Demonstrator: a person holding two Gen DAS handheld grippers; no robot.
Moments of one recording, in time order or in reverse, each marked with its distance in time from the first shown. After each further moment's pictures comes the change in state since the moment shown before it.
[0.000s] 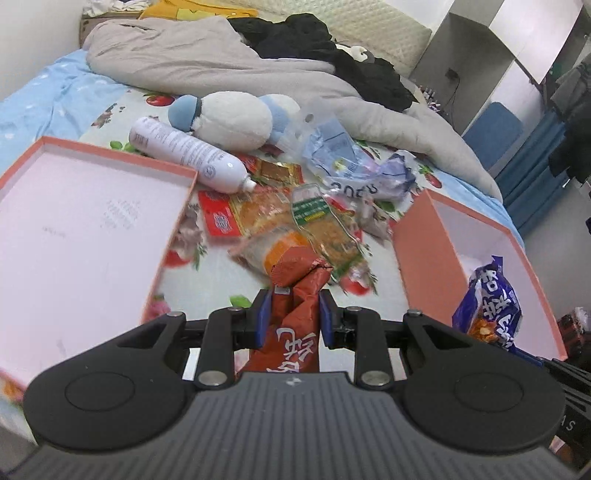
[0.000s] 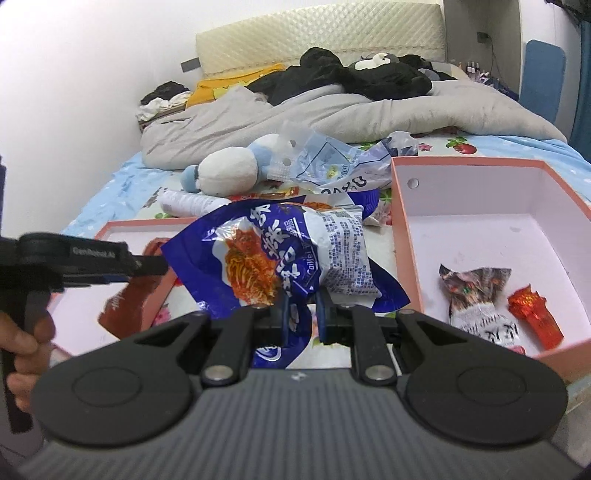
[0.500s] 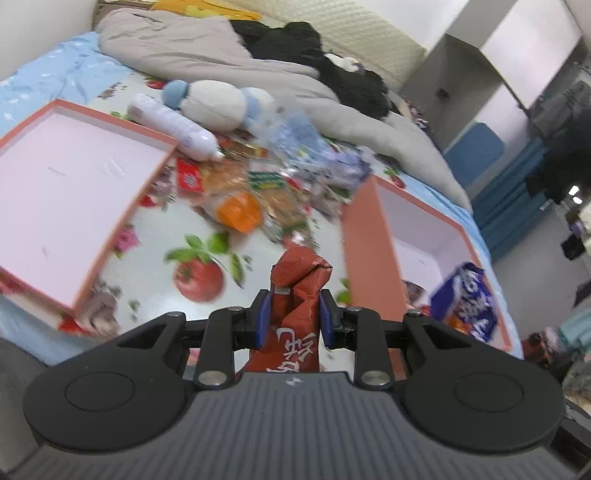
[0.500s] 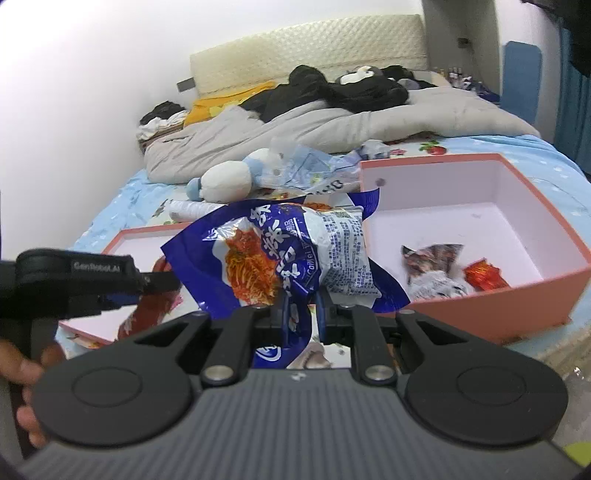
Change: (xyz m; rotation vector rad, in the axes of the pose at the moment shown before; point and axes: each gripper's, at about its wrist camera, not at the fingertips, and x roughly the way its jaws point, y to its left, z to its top) left arm -0.074 -0.062 -0.070 -0.091 -0.019 -0.073; right arm -0.087 -0.025 -0.036 0.057 -0.052 -0.023
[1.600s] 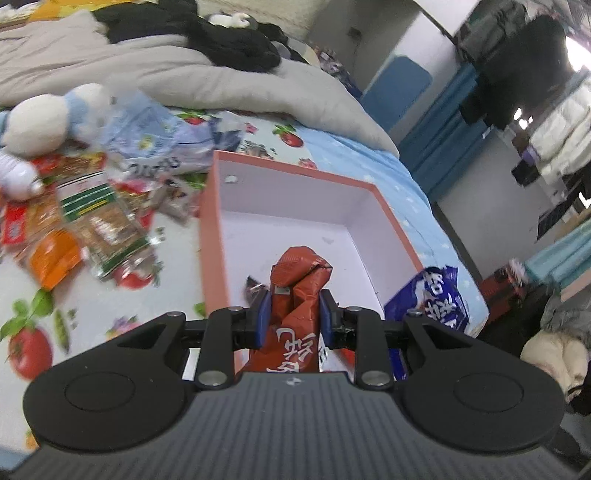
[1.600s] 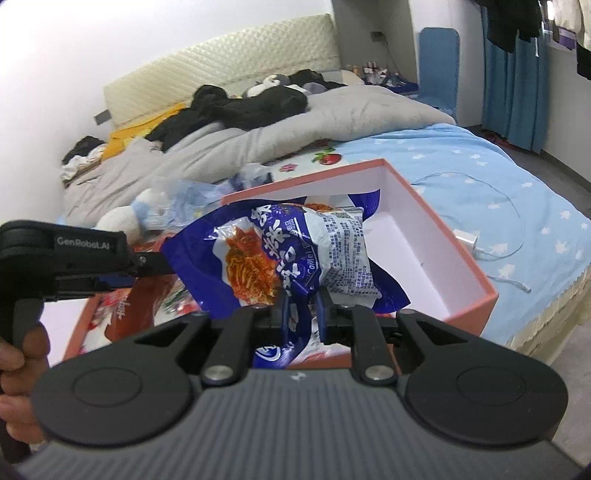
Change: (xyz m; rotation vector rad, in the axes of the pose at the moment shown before) left arm 0.149 -0.176 0.051 0.240 0.150 -0.170; right arm 0.036 -0.145 0.051 0.145 -0.013 -0.192
